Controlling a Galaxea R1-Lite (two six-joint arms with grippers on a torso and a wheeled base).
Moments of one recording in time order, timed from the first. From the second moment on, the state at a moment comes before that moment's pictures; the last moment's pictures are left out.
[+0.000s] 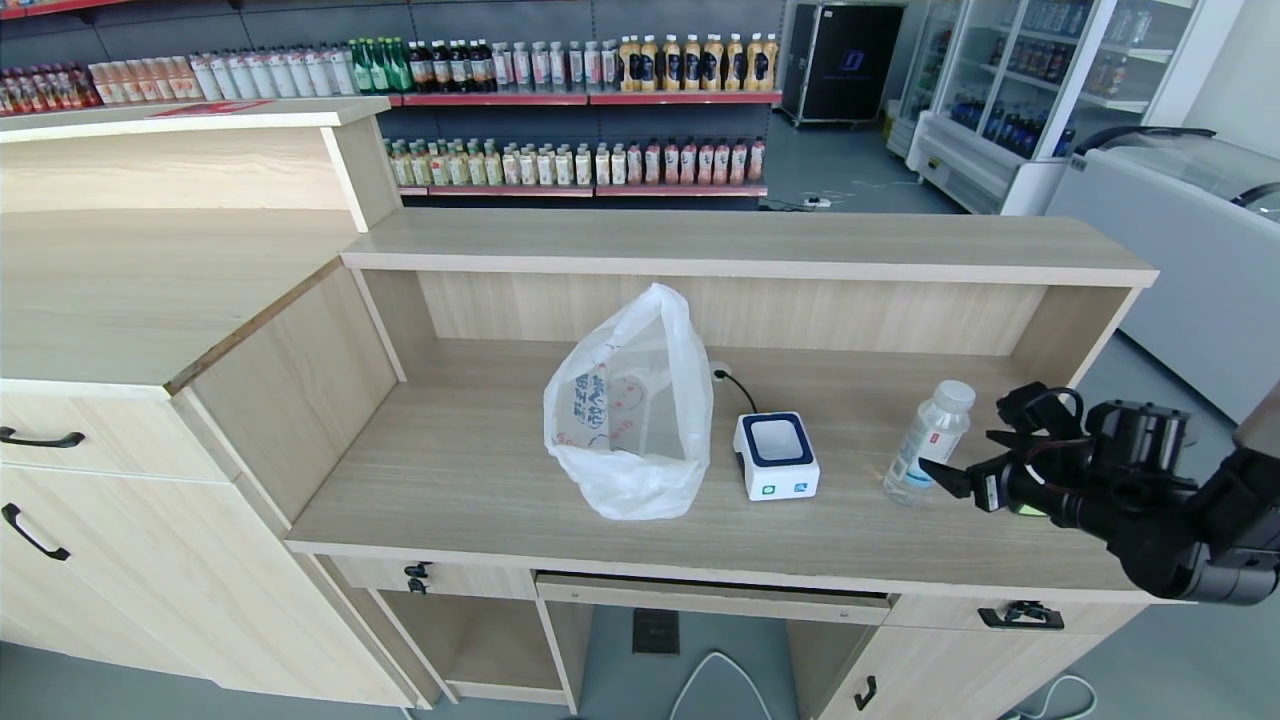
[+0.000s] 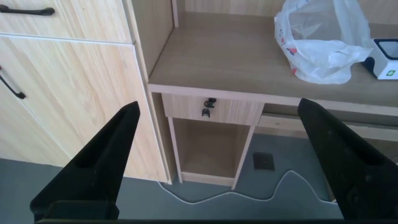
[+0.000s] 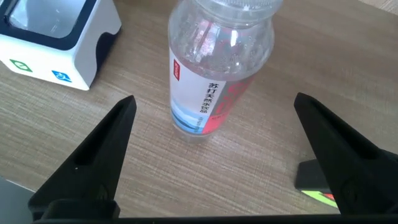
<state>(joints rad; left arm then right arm) 0.00 0.00 0.00 0.00 0.04 -0.01 -0.16 2.21 -0.74 -1.16 0.38 -0.37</state>
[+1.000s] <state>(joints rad) 0.00 0.00 0.00 0.00 0.04 -0.01 -0.12 2.38 -0.90 -1.23 0.47 -0.36</state>
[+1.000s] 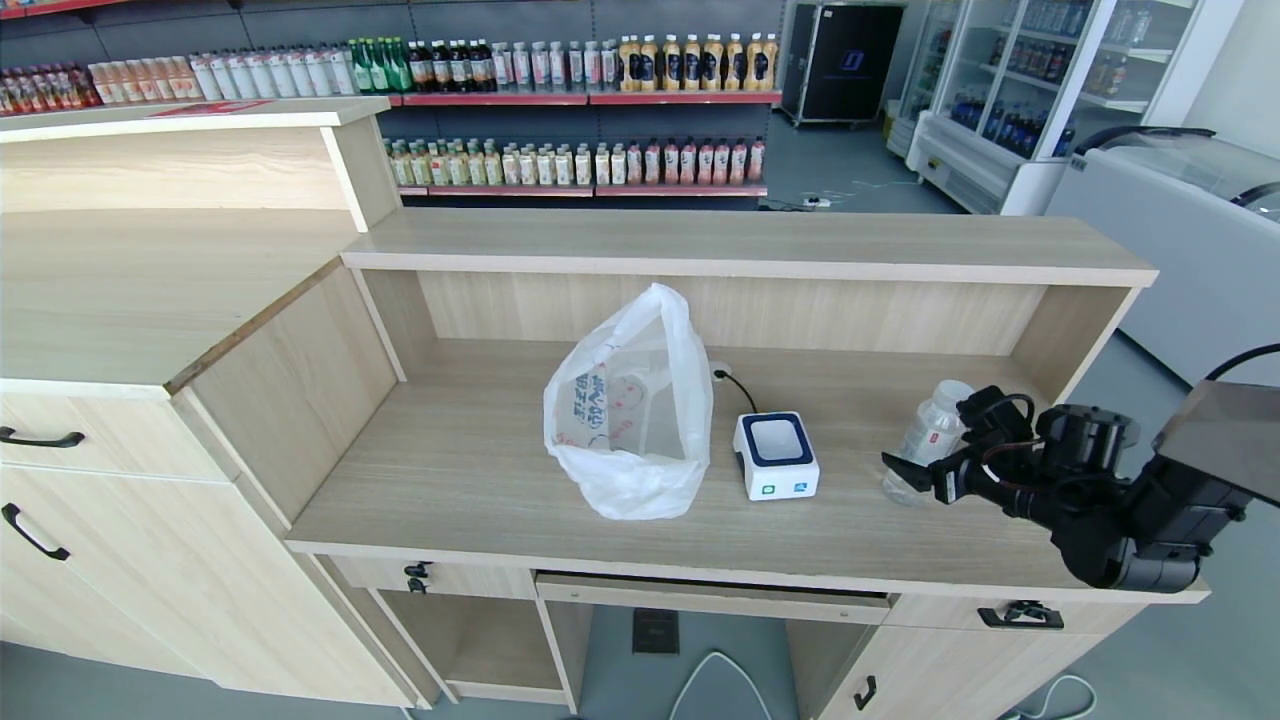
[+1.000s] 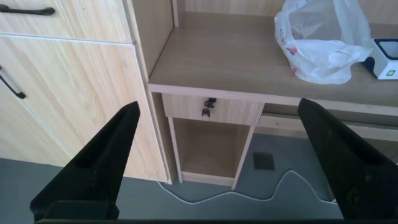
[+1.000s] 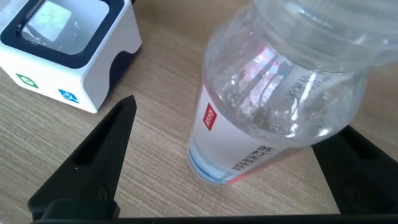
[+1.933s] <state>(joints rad) 0.00 0.00 0.00 0.00 0.04 -0.01 -0.07 2.49 -1.07 -1.23 0.47 -0.31</state>
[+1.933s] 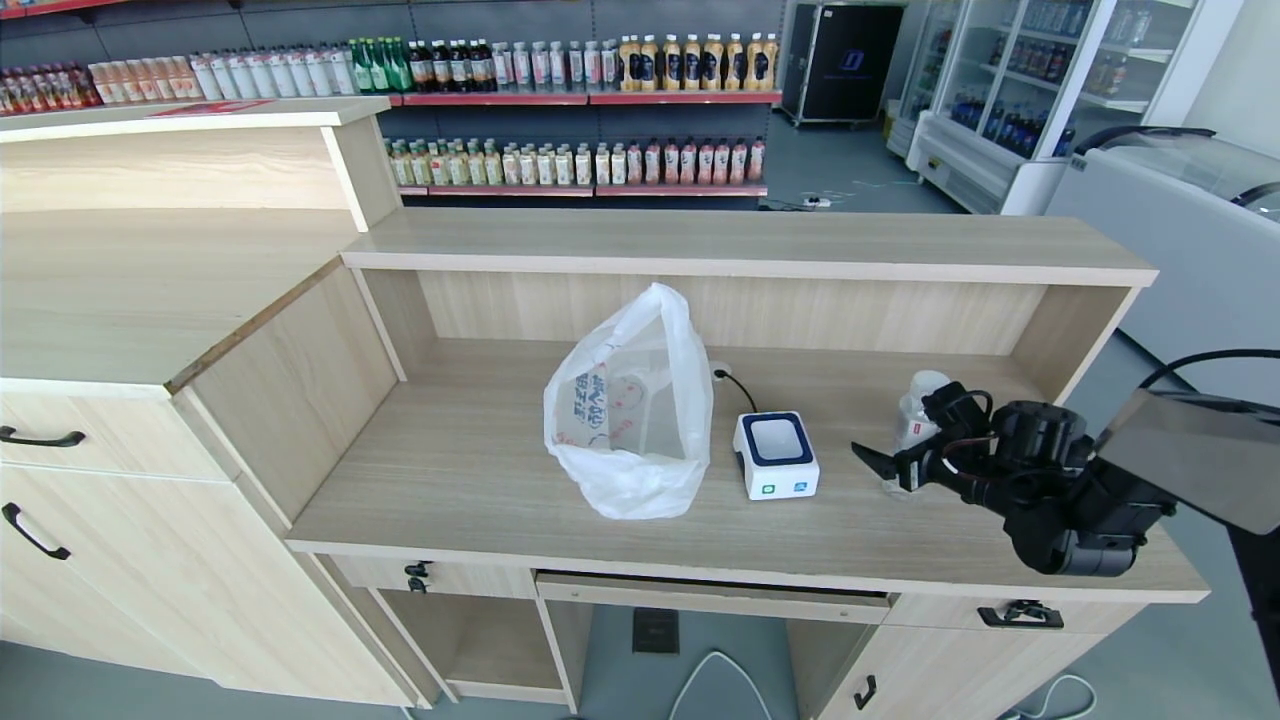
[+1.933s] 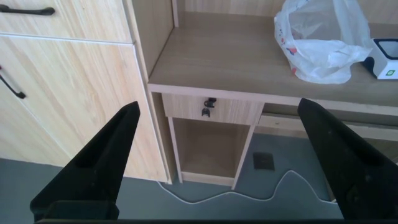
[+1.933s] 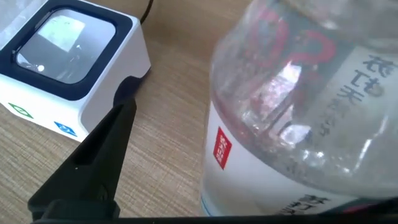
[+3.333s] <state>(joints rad) 0.00 0.00 0.00 0.00 0.04 -0.01 -0.11 1.91 -0.91 -1.07 0.83 0.38</state>
